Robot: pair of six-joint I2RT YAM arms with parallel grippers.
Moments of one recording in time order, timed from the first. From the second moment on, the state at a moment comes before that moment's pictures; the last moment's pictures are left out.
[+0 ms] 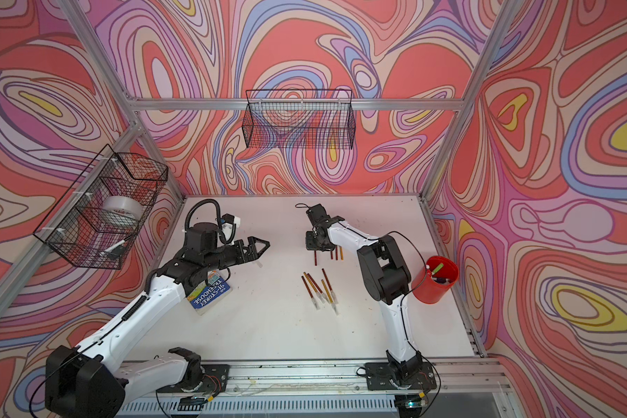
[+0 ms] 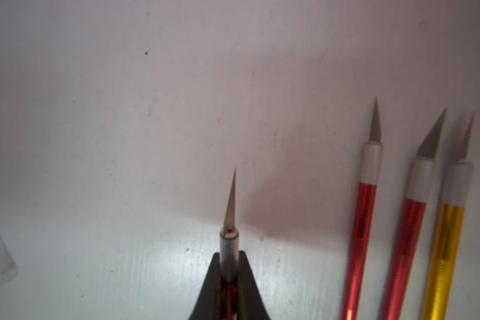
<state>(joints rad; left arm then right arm) -0.32 1.16 0.89 -0.30 0.42 -0.60 0.47 2.17 1.65 -0.61 -0.03 0.40</state>
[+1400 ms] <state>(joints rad) -0.32 1.20 0.89 -0.30 0.41 -0.60 0.39 2.31 1.83 -0.67 0.00 0.36</state>
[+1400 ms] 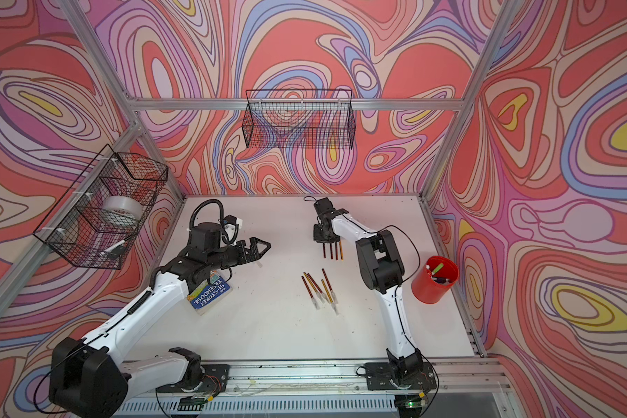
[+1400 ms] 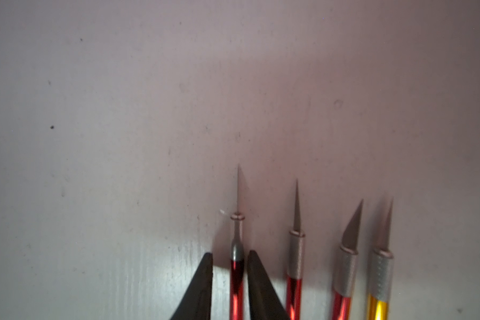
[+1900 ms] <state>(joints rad) -0.32 1.19 0.89 -0.32 0.39 -0.60 0.39 2.09 1.62 -0.64 -0.05 0.37</state>
